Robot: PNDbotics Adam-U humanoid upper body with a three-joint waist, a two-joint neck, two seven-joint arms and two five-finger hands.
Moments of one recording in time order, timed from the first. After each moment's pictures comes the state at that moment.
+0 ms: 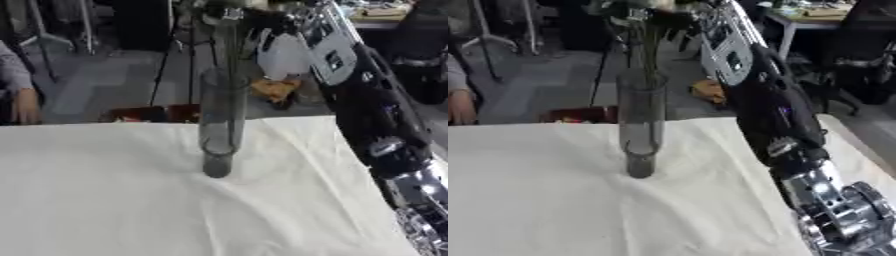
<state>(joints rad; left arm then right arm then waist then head) -0.44 0.44 0.11 -1.98 -0.24 -0.14 0.40 -1.34 -0.59 0.05 -1.05 0.77 0.37 0.74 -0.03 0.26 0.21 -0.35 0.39</state>
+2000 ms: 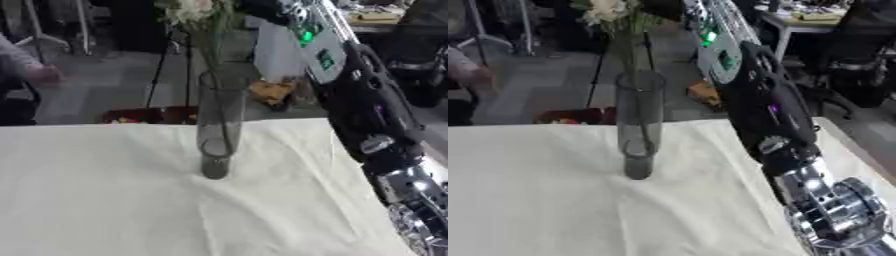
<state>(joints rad) -0.44 0.45 0.11 -1.98 -0.24 -0.14 0.39 -1.32 -0.59 0.06 -1.09 0.80 0.27 0.37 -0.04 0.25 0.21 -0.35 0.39</state>
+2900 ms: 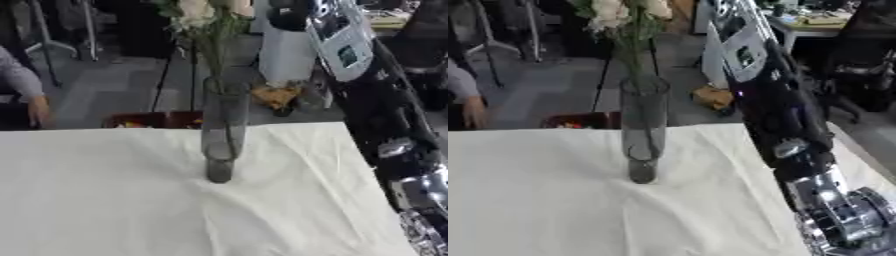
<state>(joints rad) -0.43 0.45 0.11 -1.98 -0.24 -0.14 0.39 -1.27 -0.61 0.02 -1.24 0.60 0.36 0.00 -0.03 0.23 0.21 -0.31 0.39</state>
